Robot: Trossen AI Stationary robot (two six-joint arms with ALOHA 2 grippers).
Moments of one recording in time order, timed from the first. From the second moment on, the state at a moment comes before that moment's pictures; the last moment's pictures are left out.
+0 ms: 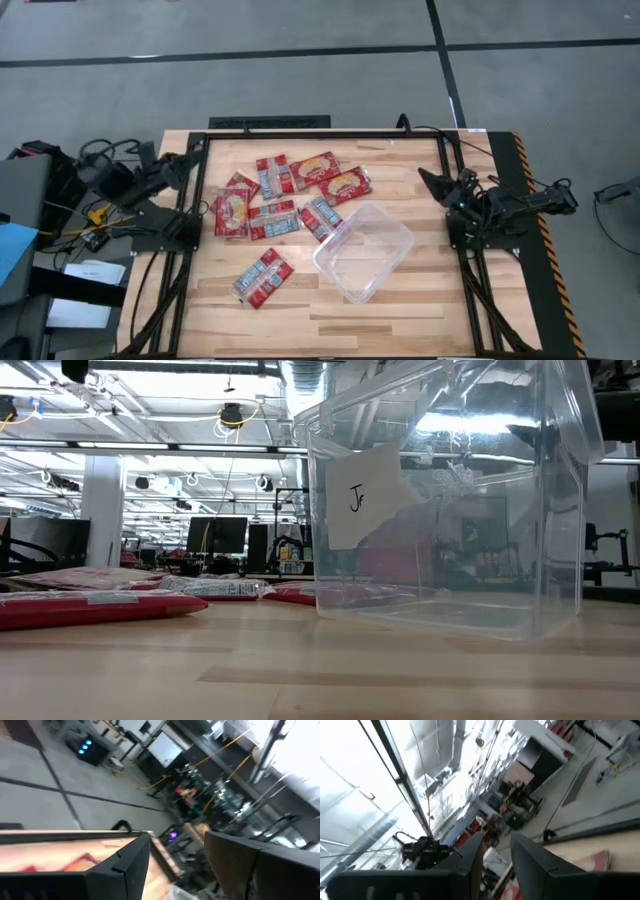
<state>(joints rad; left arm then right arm) -0.58 0.34 0.76 -0.11 -1.26 -0.49 0.21 0.08 0.02 0.52 0.81 0.63</state>
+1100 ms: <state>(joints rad) -0.58 0.63 1.34 -0.58 -1.16 -0.48 0.21 0.08 0.06 0.67 0.75 0.34</state>
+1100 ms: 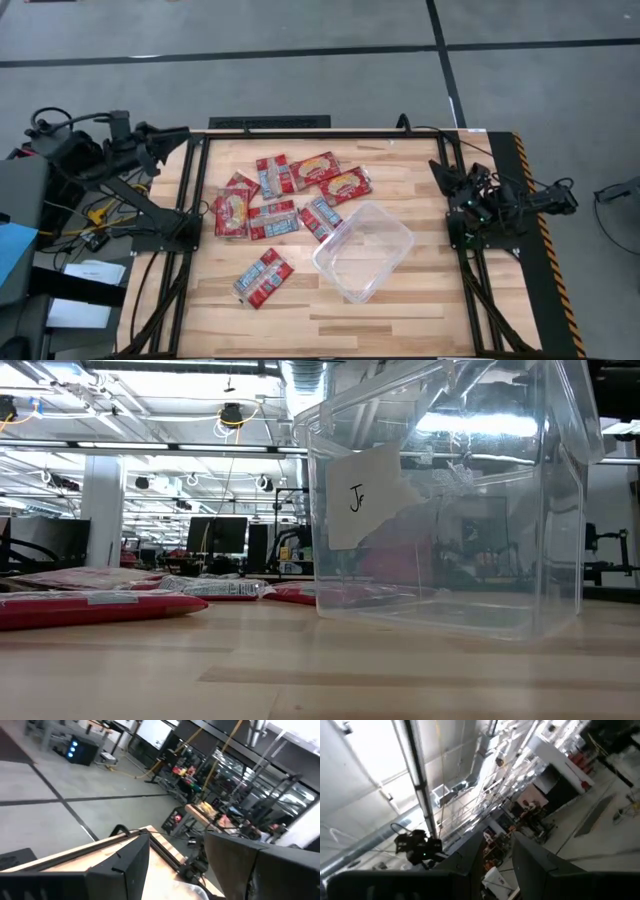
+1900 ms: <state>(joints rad) -0.28 0.90 1.26 -1.45 -0.52 -1.27 0.27 0.45 0.92 -0.62 0.89 0.32</state>
